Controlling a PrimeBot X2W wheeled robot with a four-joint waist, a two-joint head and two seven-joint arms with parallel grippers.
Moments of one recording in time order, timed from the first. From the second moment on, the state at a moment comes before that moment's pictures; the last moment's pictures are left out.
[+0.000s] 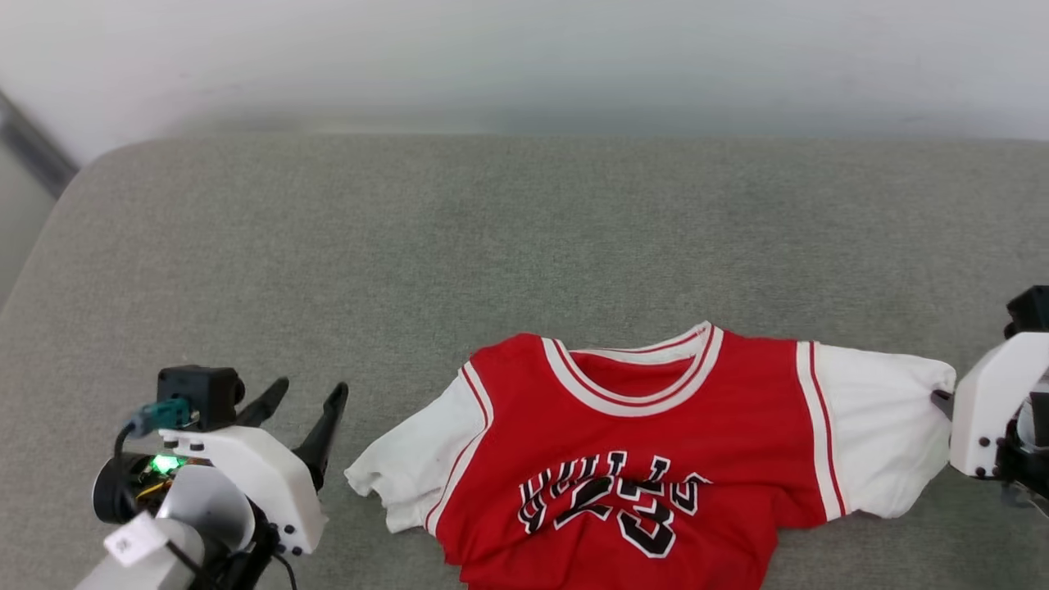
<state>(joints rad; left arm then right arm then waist) -0.21 0.62 -0.50 -0.02 -0.80 0.22 0.07 -0.37 -0.34 -0.06 0.40 0.37 0.13 0.77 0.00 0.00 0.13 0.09</state>
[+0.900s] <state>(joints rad) -0.45 0.62 -0.66 0.38 -1.05 -0.03 0.71 -0.26 -0.28 -0.09 0.19 0.35 0.13 0.84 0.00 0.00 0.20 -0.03</state>
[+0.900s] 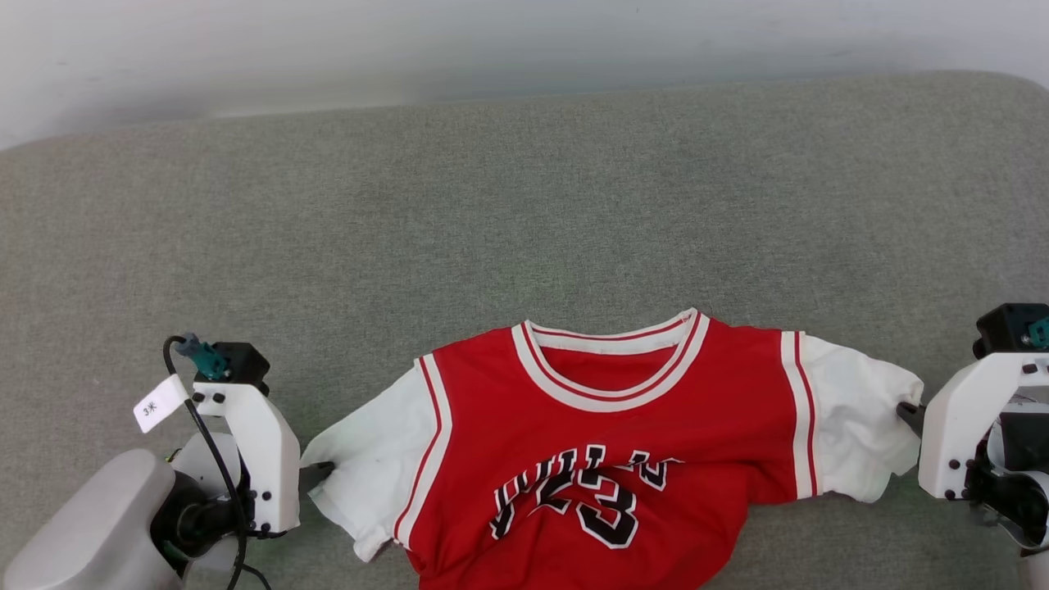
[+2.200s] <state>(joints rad) -1.48 0.58 -0.43 0.73 -0.70 -0.01 -0.08 -1.47 -0.22 -0.02 0.68 0.19 0.13 0.17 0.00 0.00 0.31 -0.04</state>
